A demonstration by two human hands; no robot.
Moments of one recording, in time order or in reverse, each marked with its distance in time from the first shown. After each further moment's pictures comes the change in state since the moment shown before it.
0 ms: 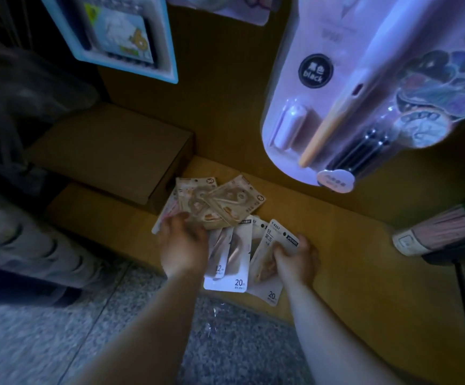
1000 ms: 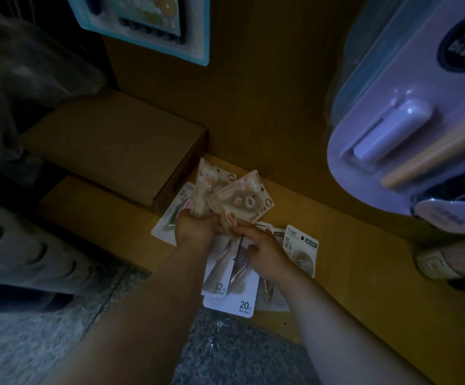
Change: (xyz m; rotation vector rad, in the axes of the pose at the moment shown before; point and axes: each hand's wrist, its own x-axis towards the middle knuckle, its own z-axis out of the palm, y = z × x) left_hand 0.059 0.000 0.031 -0.471 -0.228 -0.424; right_hand 0.016 -0.045 0.046 -0.319 -0.673 -0.589
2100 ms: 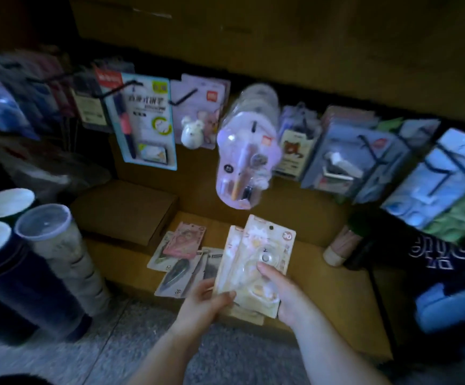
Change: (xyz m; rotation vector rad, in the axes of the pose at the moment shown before) left_hand -0.251 0.020 -0.091 -0.087 -0.636 -0.004; right_hand -0.228 -0.063 -0.046 1.302 0.269 0.283
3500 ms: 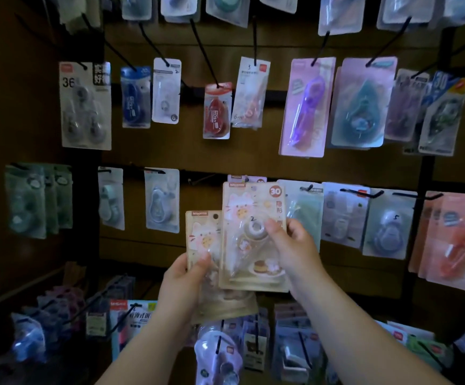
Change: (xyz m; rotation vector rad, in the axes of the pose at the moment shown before) left_hand -0.141 0.294 0.071 -0.092 0.009 0.841; right_hand -0.227 -0.282 0.129 -0.194 -0.052 -1.137
